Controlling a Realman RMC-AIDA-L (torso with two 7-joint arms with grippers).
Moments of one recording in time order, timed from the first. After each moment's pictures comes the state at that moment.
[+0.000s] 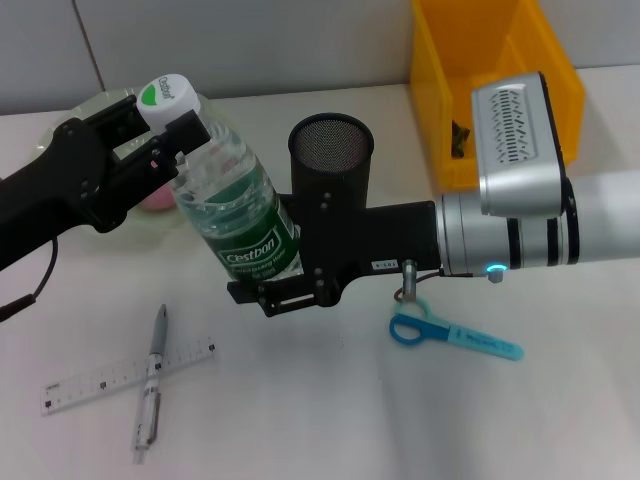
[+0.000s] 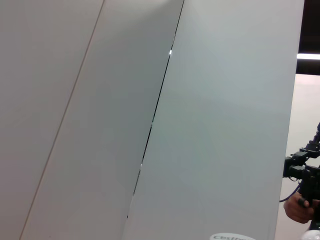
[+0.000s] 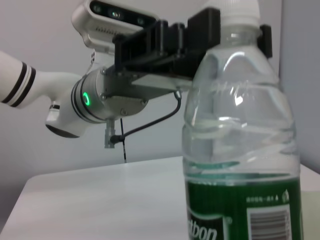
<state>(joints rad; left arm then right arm) -0.49 -2.06 0.77 0.48 1.42 1.81 -1.25 0.60 2.08 -1.42 -0.66 -1.44 -1.27 1.24</state>
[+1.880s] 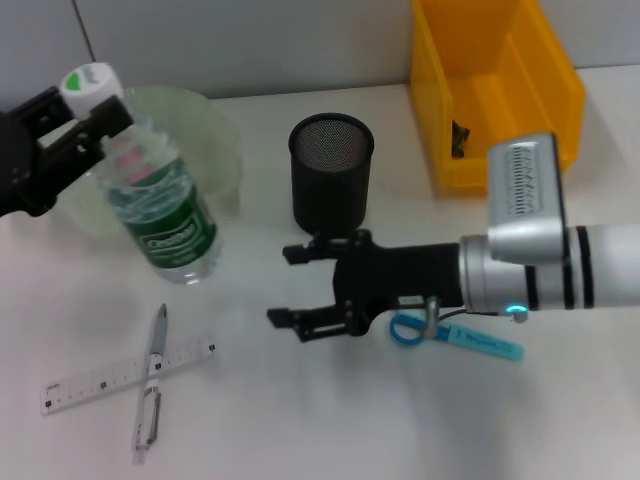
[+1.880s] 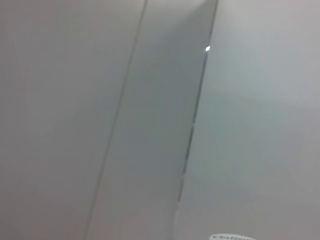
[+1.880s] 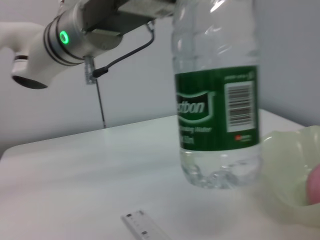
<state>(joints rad) -0.45 -2.01 0.71 0.49 1.42 1.76 -1.23 0.56 2.08 -1.42 -0.55 -1.44 -1.21 1.16</state>
